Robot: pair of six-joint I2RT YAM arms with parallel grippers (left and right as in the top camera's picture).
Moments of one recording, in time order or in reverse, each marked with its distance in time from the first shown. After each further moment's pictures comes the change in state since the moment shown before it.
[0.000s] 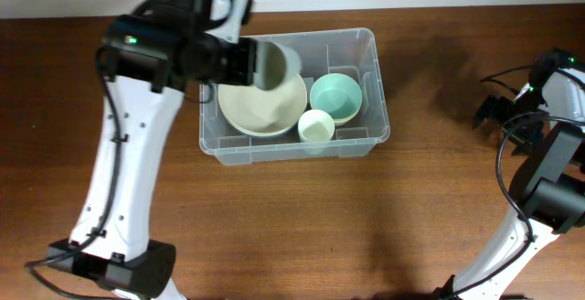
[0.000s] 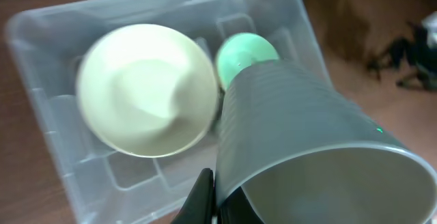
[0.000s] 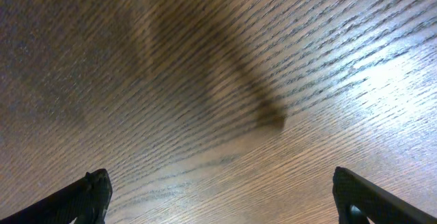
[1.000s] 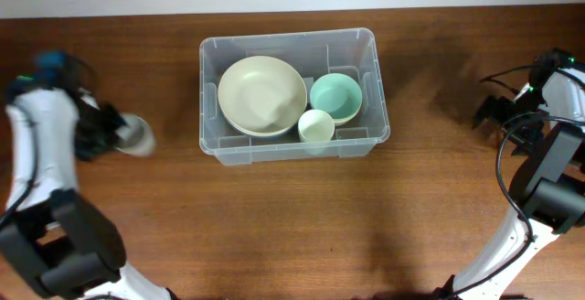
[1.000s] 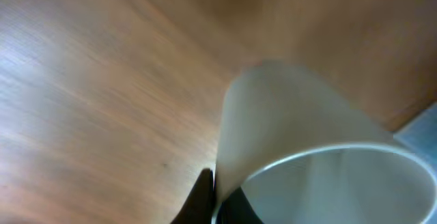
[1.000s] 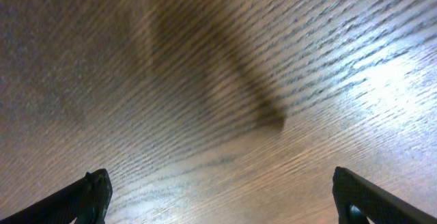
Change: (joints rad) left arm 0.693 0.039 -0.550 0.091 -0.213 -0.213; right arm 0.000 0.000 0.000 0.000 0.000 0.000
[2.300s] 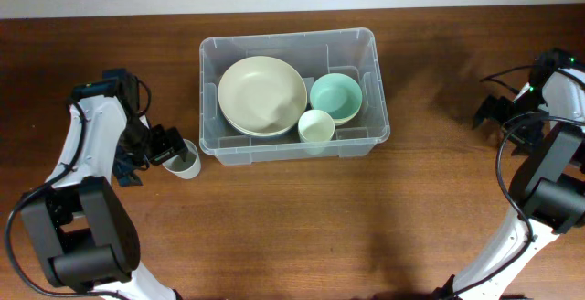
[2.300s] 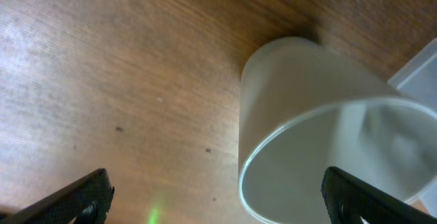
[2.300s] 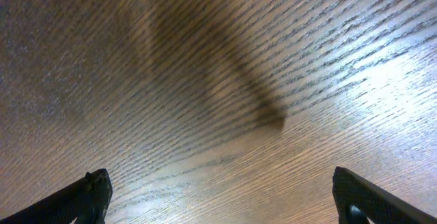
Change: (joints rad) left arm -0.197 0.002 -0.269 0.054 0.012 -0.001; right arm 0.000 0.000 0.000 0.000 0.000 0.000
